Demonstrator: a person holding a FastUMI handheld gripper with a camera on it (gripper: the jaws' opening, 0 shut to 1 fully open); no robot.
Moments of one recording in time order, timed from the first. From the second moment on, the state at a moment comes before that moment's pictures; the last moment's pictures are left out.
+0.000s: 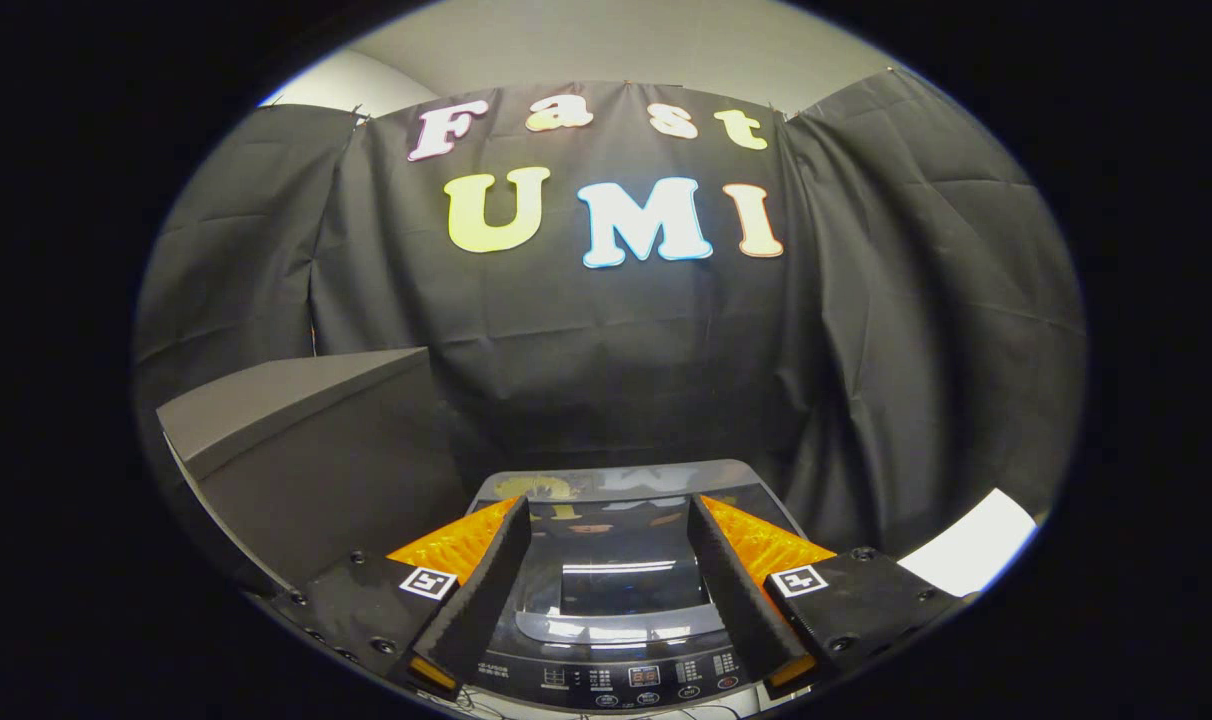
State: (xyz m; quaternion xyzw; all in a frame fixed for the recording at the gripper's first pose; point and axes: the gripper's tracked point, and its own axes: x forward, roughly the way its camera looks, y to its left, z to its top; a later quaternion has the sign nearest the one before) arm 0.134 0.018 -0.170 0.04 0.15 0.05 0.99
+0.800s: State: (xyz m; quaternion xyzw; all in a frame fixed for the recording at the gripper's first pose) arm 0.024 -0.016 -0.038 0.05 0.04 0.01 1.00
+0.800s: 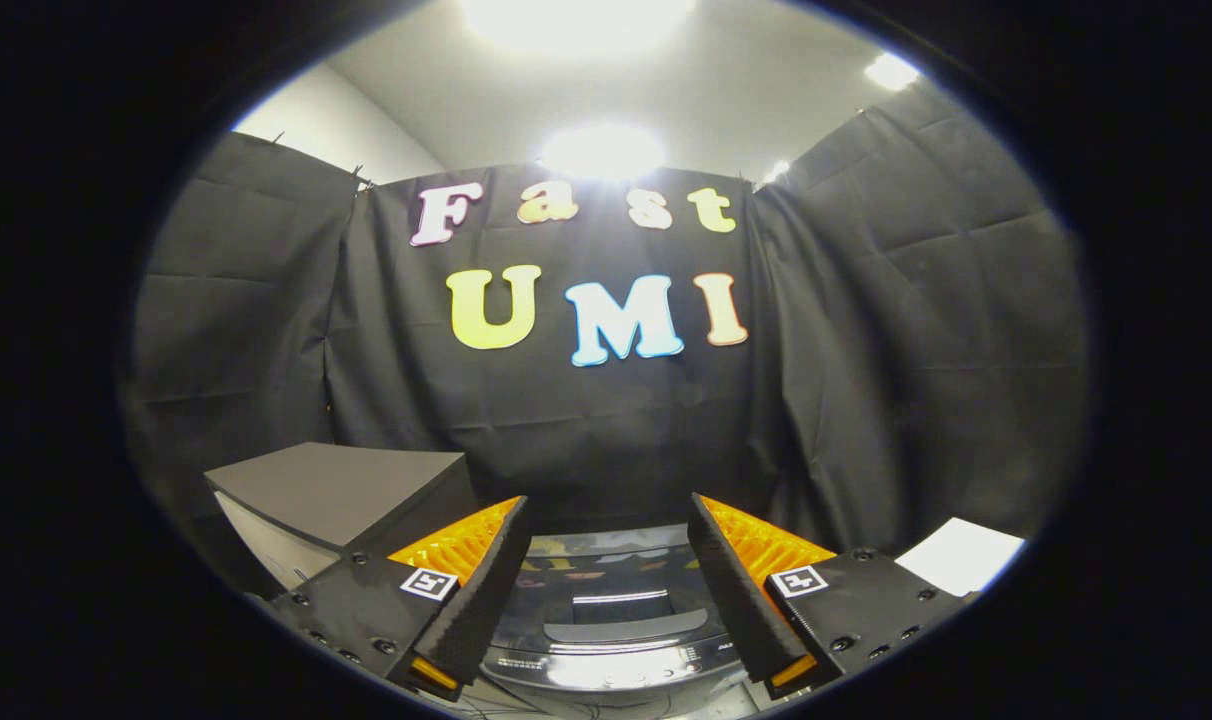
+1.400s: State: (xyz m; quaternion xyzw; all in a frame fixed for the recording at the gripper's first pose) arm -0.014 -0.017 -0.046 0.05 0.03 0.00 1.00
